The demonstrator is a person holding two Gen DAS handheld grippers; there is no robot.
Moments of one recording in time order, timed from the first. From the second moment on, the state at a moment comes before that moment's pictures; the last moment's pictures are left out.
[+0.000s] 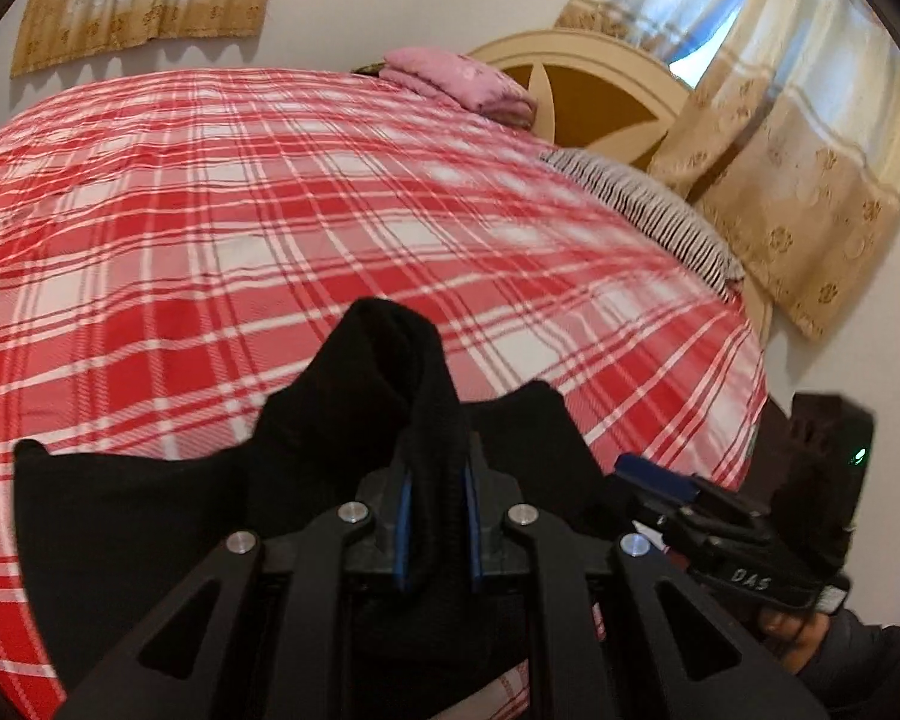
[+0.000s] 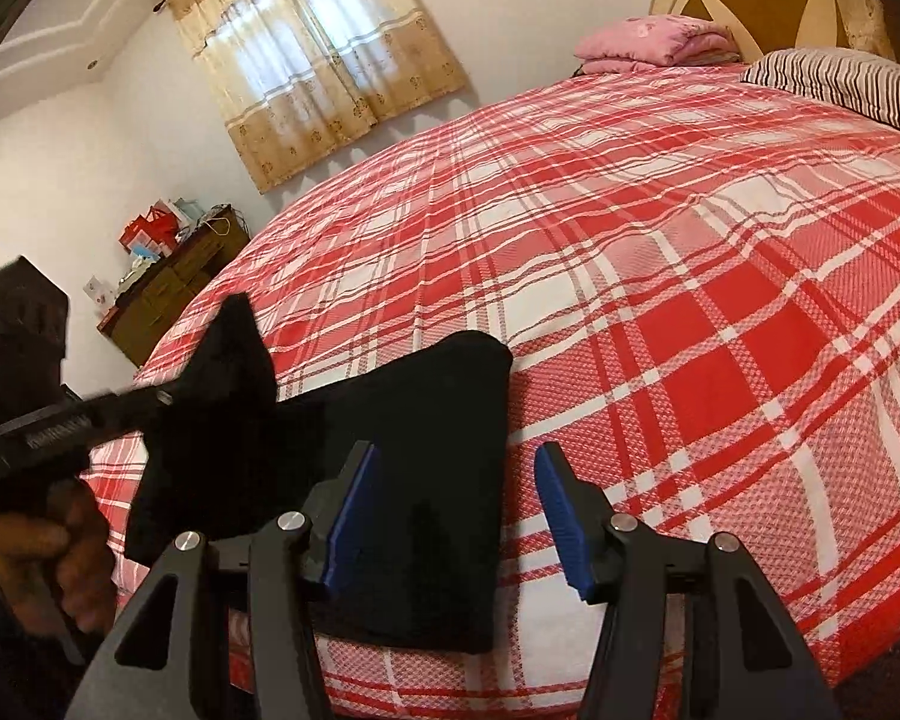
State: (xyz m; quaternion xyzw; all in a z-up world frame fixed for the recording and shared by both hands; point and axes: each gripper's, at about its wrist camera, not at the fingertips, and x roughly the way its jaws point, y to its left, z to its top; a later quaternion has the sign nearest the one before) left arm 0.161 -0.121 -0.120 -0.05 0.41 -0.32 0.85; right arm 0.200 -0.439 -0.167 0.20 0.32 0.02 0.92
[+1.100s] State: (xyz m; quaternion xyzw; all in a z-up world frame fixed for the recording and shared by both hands) left arm 0.119 -0.043 -0.132 -0.01 0.34 -0.16 0.93; right arm 0.215 -0.366 -0.138 0.15 0.34 0.10 0.92
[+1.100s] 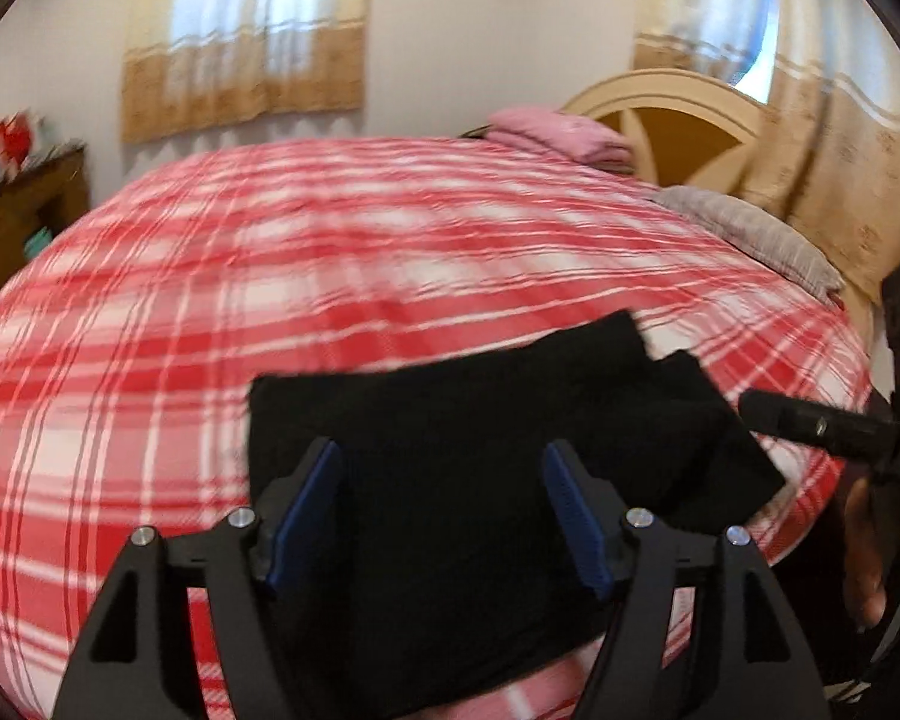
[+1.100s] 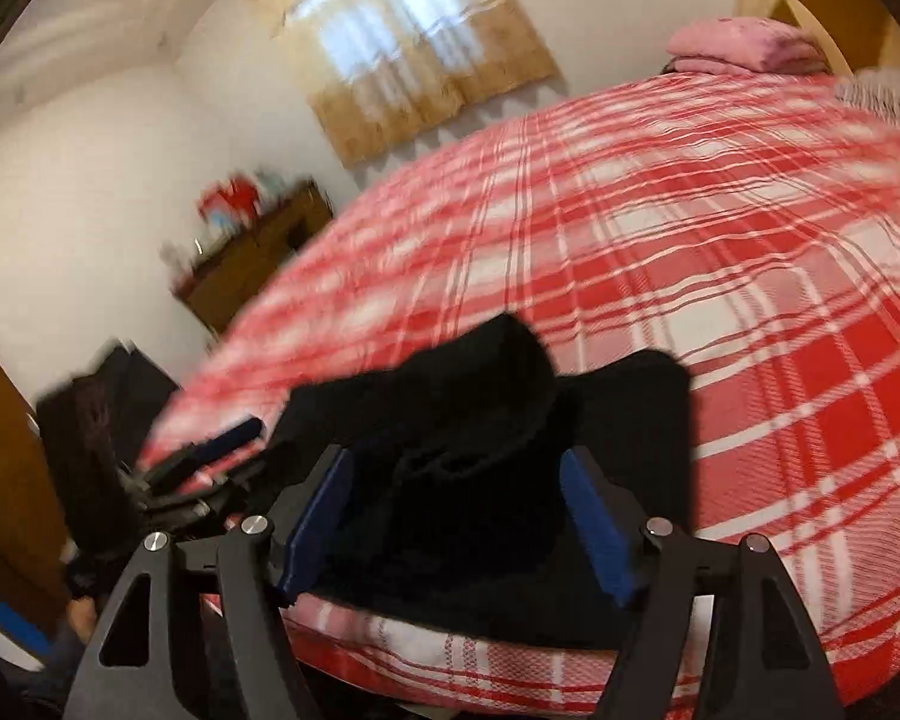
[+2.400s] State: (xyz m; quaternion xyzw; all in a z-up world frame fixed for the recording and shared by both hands) left arm 0.123 -0.037 -0.175 0.00 0.38 -0.12 0.92; right arm 0.180 -0.412 -0.122 0.16 0.29 0.08 0.94
